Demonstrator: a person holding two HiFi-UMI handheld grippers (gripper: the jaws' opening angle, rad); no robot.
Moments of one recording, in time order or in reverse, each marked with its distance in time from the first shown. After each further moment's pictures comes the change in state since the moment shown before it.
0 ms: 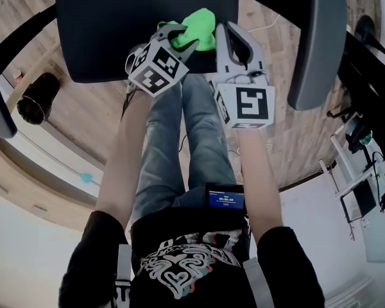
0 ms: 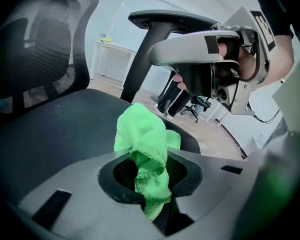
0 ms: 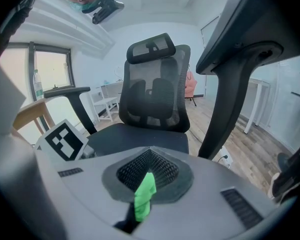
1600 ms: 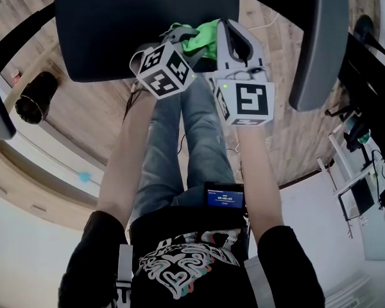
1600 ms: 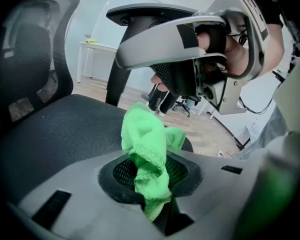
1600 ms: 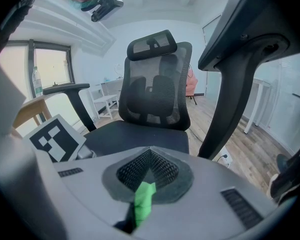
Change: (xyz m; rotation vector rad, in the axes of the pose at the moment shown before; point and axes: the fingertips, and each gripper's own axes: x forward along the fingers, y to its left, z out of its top) left arm 0.011 -0.030 0.015 0.123 0.029 -0.083; right arm 0.002 -0.006 -0.001 -0.009 0.021 0.000
